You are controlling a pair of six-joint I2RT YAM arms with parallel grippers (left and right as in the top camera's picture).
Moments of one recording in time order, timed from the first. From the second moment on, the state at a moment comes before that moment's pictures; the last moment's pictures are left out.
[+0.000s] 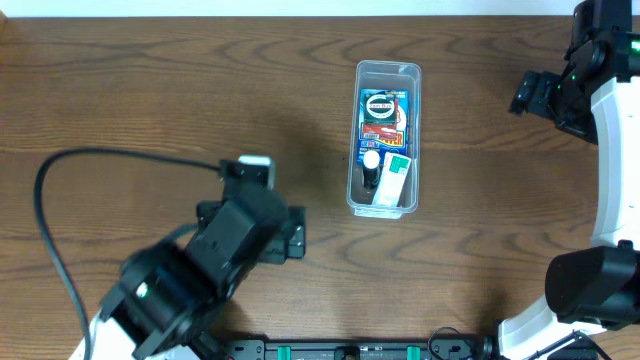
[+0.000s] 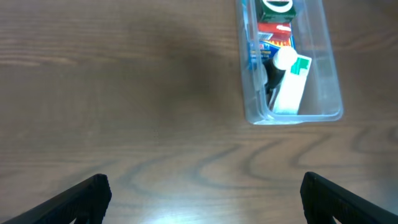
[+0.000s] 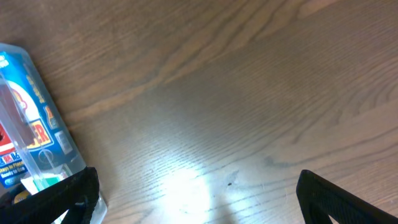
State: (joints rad) left arm -0.77 0.94 1.18 -1.14 -0.28 -0.60; right arm -0.13 1.80 1.90 -1.41 0.13 0.33
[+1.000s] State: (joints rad) left arm -0.22 0.26 0.39 -0.76 0.18 -0.28; right arm -0.13 1.80 1.90 -1.41 0.13 0.33
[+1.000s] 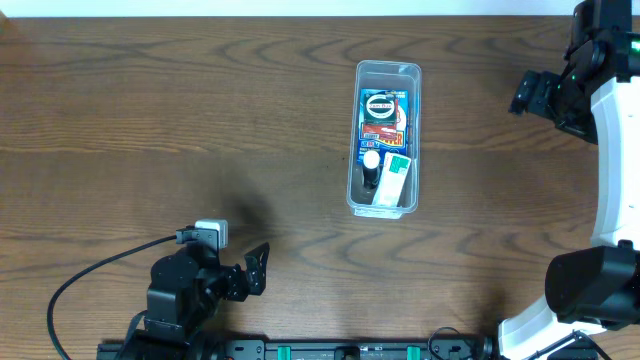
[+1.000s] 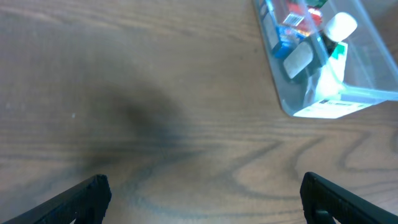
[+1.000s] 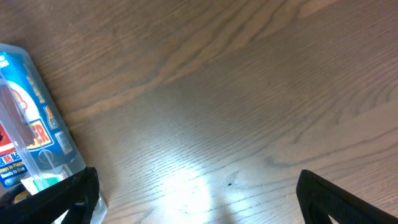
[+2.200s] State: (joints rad) left arm -0.08 0.04 0.07 -0.19 0.21 -0.25; right arm -0.13 1.80 1.90 -1.41 0.13 0.33
